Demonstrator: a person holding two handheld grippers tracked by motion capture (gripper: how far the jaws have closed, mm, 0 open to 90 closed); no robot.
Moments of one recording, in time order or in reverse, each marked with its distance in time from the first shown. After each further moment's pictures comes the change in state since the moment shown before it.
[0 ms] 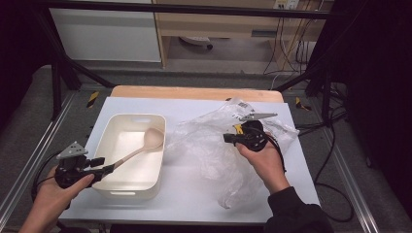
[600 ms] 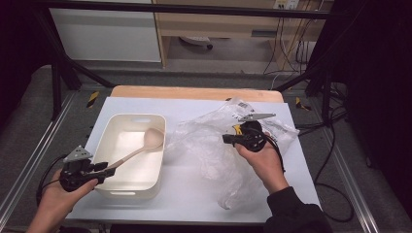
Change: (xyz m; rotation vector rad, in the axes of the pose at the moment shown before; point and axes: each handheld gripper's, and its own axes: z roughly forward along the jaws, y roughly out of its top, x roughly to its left) left arm -0.005 -0.007 0.012 0.044 0.033 0.006; right arm 0.000 -0.001 0.003 0.009 0.005 0.003
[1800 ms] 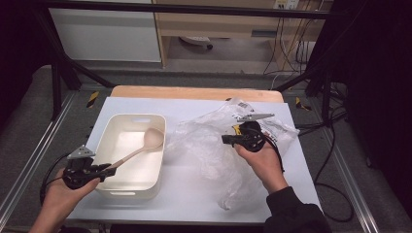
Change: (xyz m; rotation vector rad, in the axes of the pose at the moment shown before) left arm 0.004 0.001 0.008 0.037 -0.032 -0.025; right arm 0.001 0.000 0.002 0.010 0.004 -0.003
